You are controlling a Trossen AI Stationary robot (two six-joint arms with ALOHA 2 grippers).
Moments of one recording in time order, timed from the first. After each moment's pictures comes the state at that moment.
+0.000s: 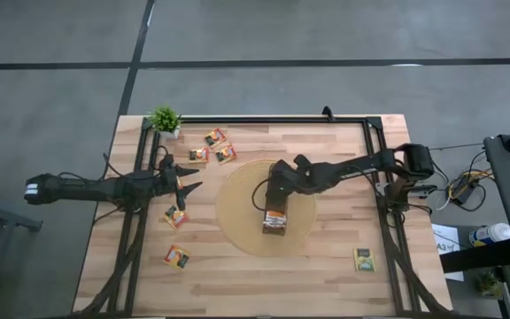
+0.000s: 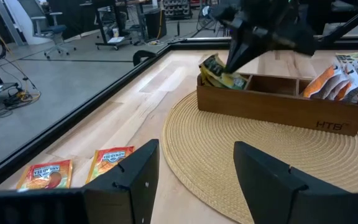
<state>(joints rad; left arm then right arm) 0.03 0.33 0.01 0.07 -0.34 0.03 -0.01 1.77 1.10 -0.42 0.47 0.57</state>
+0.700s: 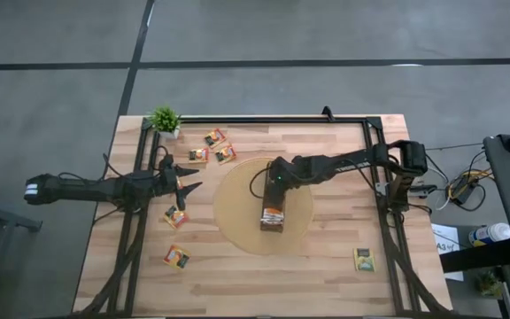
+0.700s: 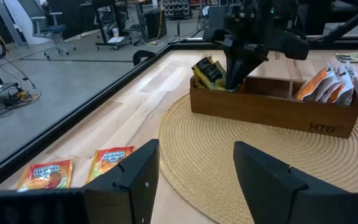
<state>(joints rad) 0.03 0.33 0.01 0.07 -0.34 0.03 -0.10 1.87 1.08 -0.38 0.20 0.58</state>
